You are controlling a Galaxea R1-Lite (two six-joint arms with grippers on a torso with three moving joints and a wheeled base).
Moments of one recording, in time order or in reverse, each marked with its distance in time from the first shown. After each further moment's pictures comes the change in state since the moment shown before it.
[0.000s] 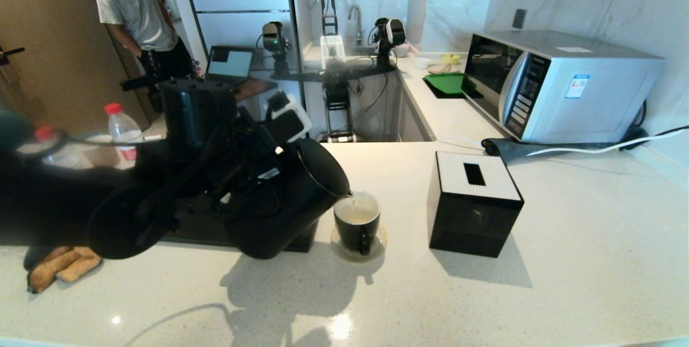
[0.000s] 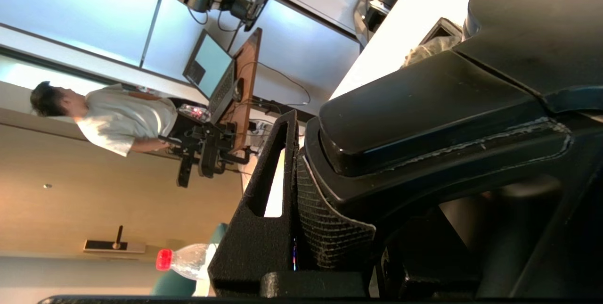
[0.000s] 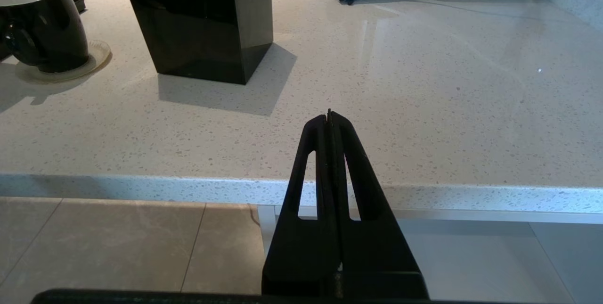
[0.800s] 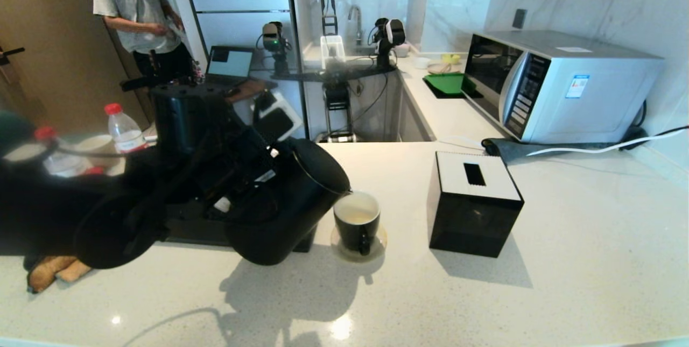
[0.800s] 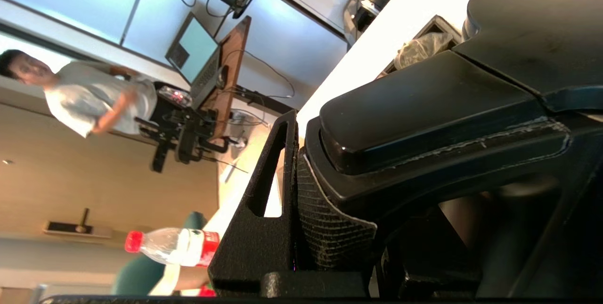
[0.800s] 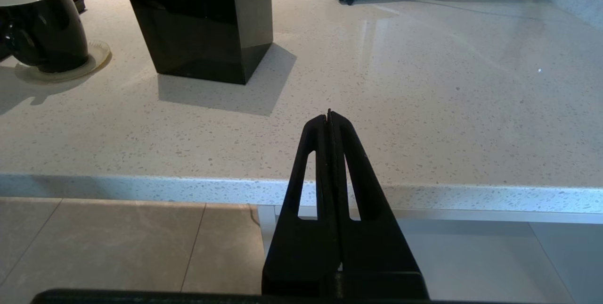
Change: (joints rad) left arm 0.013 -0.024 0.044 -0.014 0.000 -0.111; right arm 0.000 0.000 0.000 0.000 0.000 0.000
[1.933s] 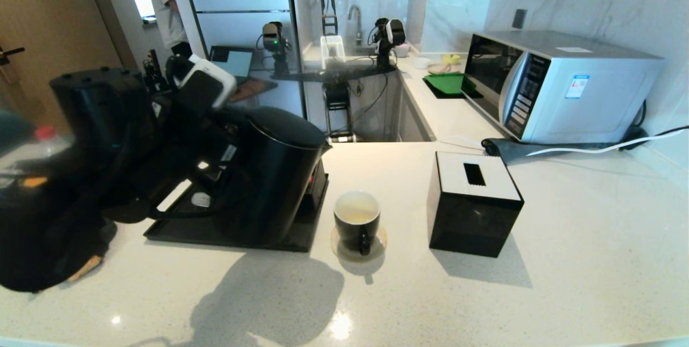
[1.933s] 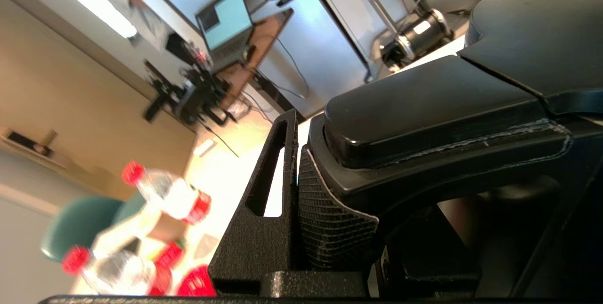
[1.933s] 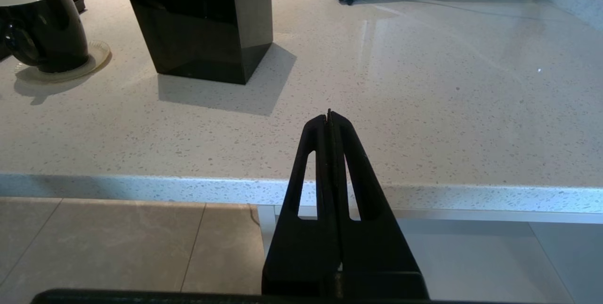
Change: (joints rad) left arm 0.092 -0.142 0.113 -0.123 0.035 -0.257; right arm 0.000 0.000 0.000 0.000 0.000 0.000
